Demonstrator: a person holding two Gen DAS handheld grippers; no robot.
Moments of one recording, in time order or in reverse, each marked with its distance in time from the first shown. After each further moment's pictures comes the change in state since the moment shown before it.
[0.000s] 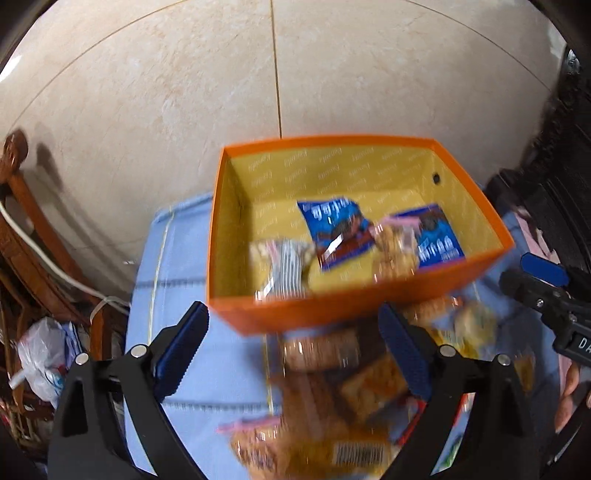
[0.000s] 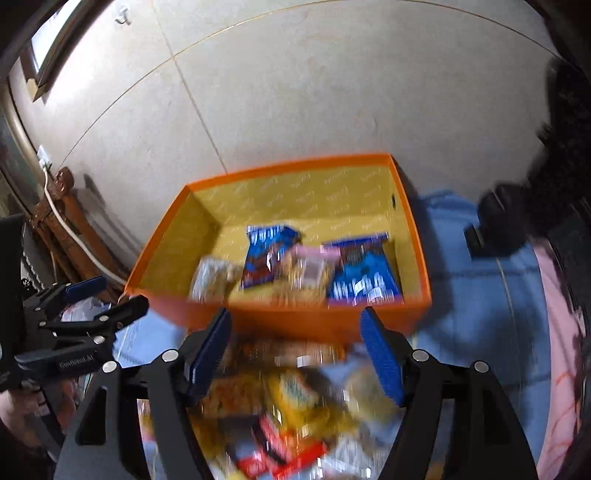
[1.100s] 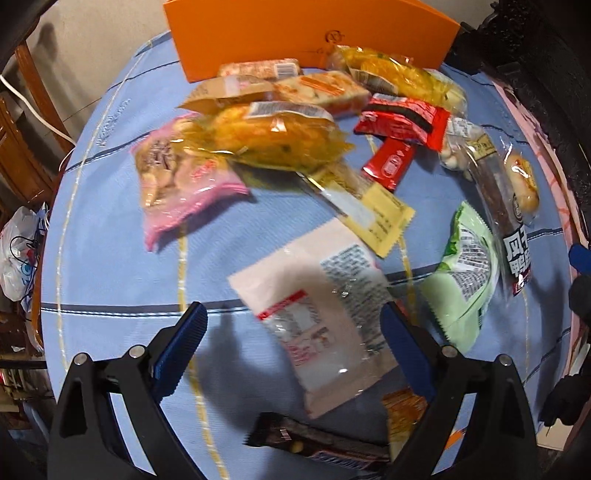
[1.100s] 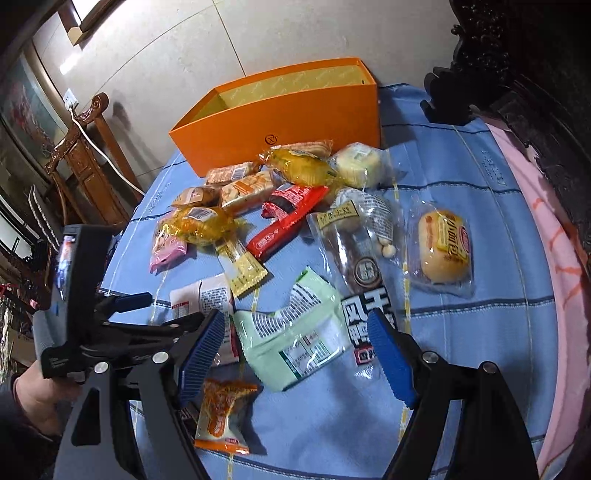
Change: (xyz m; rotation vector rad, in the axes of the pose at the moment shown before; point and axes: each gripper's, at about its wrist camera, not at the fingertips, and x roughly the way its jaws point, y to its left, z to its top) left arm -0.004 -0.064 -0.218 -0.012 0.321 -0.046; right arm -0.091 0.010 -0.215 0.027 0.123 -0.008
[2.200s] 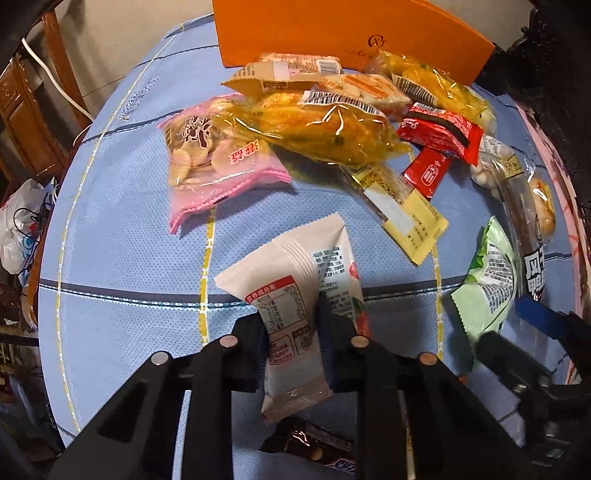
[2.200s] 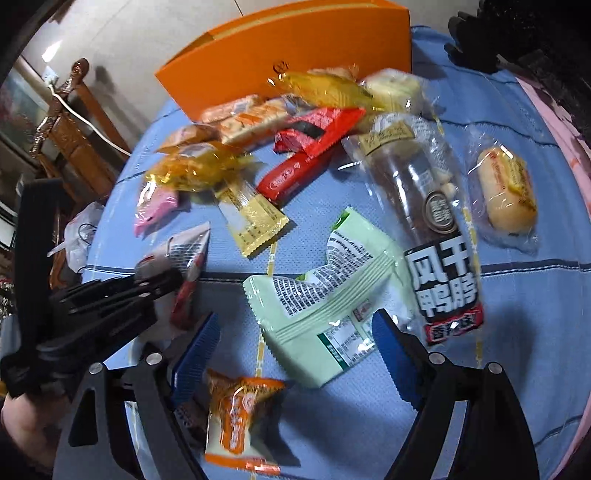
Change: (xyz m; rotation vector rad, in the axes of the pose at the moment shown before) left arm 0.001 0.036 -0.016 -0.100 -0.014 0.007; right arm 0.078 0.036 -0.017 0.015 0.202 -0.025
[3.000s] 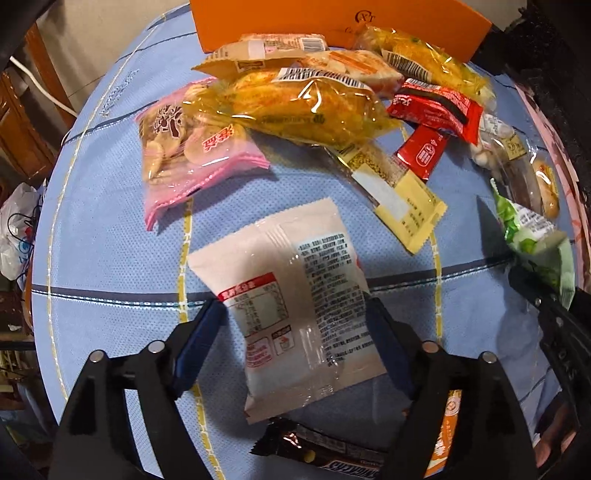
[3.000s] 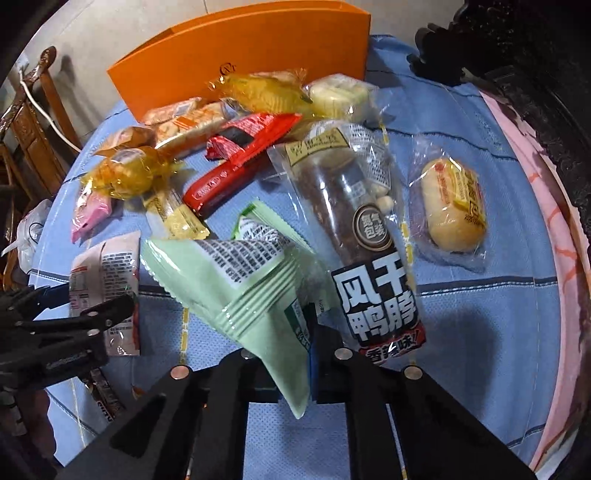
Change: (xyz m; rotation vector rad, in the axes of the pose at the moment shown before) left arm 0.020 -0.018 0.014 0.021 0.075 -0.004; right arm 0.000 -0.018 0.003 -0.015 -0.036 -0.181
